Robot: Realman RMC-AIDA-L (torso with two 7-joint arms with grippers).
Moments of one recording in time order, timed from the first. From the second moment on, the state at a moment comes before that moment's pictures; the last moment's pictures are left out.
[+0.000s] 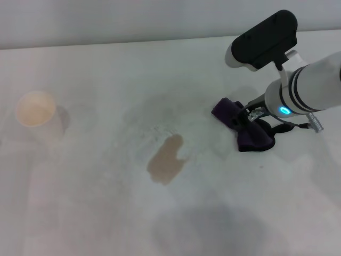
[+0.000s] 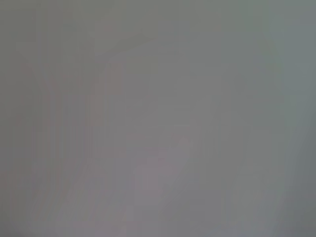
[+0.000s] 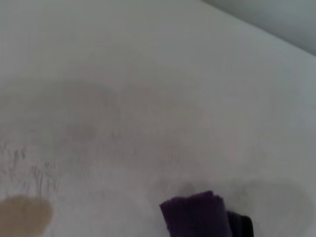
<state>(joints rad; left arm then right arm) -0.31 -2.09 1.00 -0.08 0.40 1.42 -0.44 0.46 2.01 -1.84 -1.31 0.28 1.06 0.03</state>
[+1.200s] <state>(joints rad) -0.32 -2.09 1.00 -0.07 0.40 1.42 -0.45 0.50 2.02 -1.89 -1.43 0.56 1.07 -0.16</state>
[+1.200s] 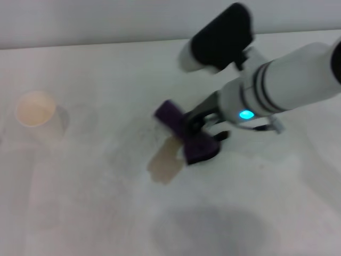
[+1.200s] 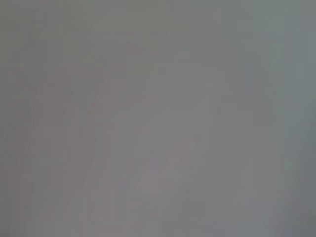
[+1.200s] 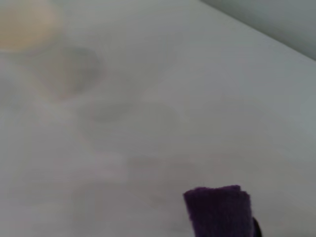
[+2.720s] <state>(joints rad) -0.34 -2.08 1.00 -0.04 0.34 1.42 -0.54 0.59 2.02 -1.99 -1.11 0.81 0.79 -0.38</state>
